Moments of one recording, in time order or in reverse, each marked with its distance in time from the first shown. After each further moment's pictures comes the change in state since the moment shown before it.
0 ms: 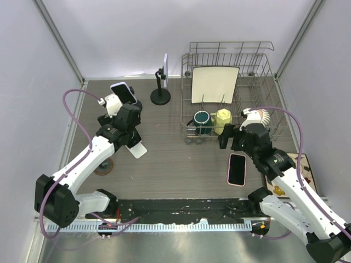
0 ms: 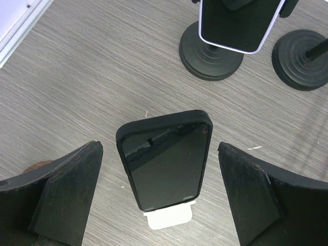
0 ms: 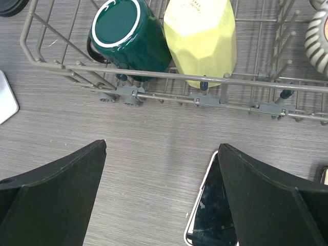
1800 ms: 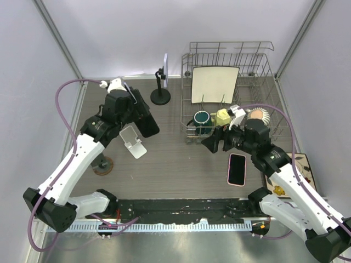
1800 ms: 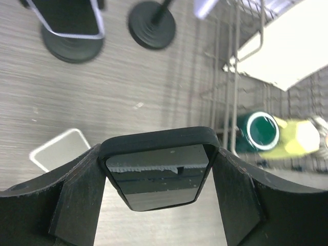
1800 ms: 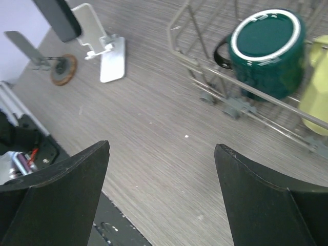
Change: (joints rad) left arm -0.011 -0.056 0.283 -0.114 0.456 0.050; right arm 0.000 0.046 0.008 0.163 -0.452 -0.069
